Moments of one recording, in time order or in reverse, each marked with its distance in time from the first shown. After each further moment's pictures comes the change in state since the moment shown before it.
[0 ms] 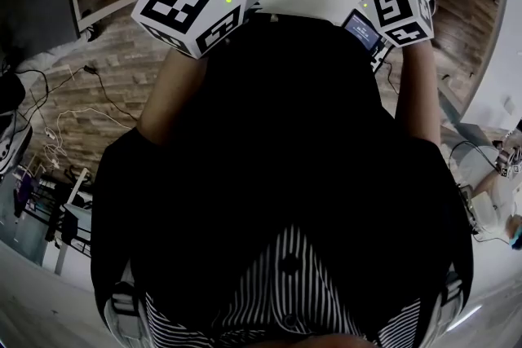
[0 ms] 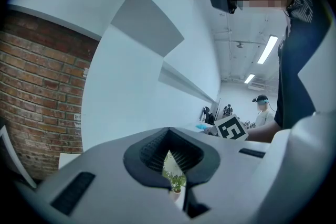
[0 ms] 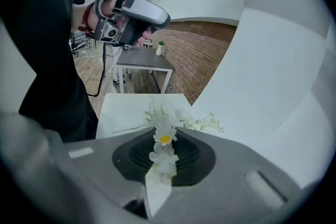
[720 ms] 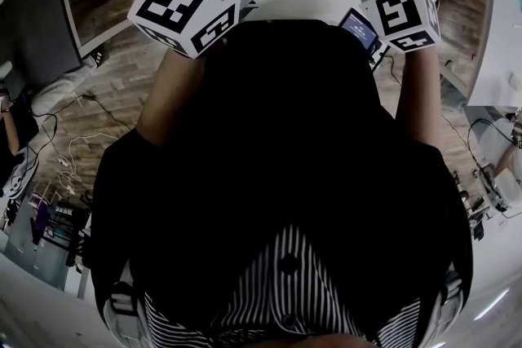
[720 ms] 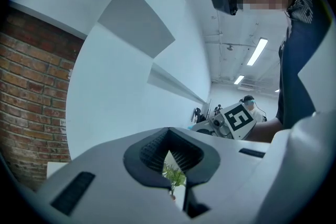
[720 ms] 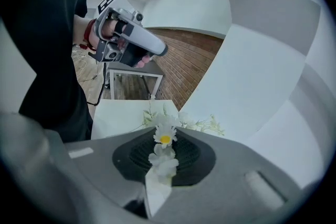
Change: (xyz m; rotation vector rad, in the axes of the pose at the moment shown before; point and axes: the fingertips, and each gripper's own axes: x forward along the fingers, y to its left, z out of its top) left arm 0.016 -0.020 0.013 0.038 -0.016 -0.103; right arm -0.050 -0.016 0.027 0.016 -0.041 -0.117
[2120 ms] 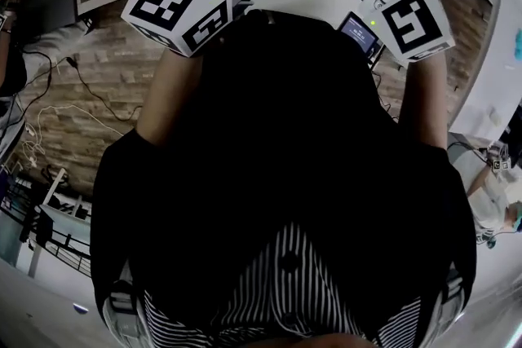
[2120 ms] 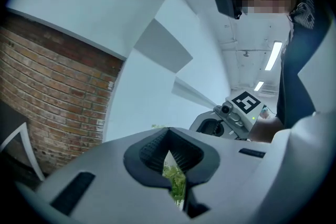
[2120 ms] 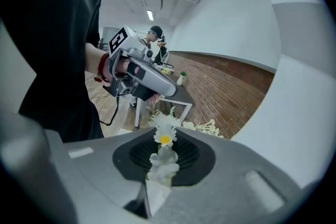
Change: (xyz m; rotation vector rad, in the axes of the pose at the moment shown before) left arm -0.111 0.028 0.008 -0.055 -0.103 0.213; right arm 0.000 0.069 0.143 -0.191 -0.238 0.289
